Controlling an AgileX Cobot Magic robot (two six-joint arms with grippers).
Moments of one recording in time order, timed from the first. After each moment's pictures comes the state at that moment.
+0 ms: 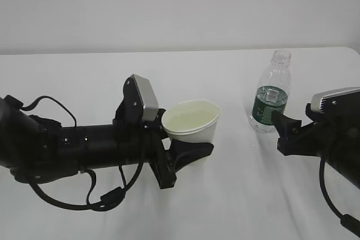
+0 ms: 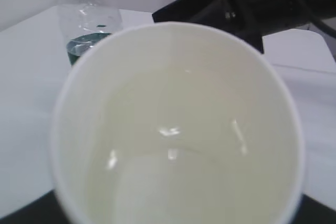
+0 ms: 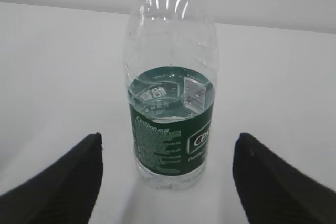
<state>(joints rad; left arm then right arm) -0.57 2.04 -0.78 0.79 -1.06 -0.31 0.21 1.88 -0.34 -0.05 -1.15 -0.04</state>
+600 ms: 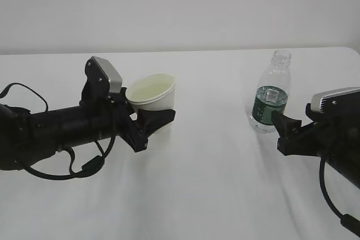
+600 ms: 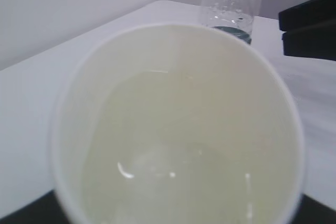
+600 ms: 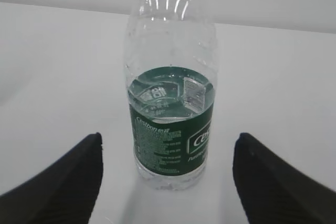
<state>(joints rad) -0.40 2.04 -0.78 0.71 -1.06 -0.29 0.21 1.88 -0.34 -0.05 -1.15 -0.04</state>
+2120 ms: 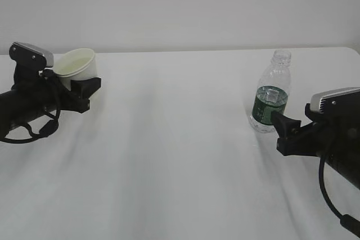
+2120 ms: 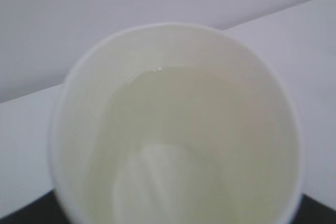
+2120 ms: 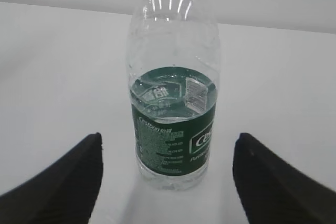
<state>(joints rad) -0.11 2.04 -0.78 0.49 -1.01 -0.19 0.21 1.88 -0.34 -0.05 -1.15 -0.04</state>
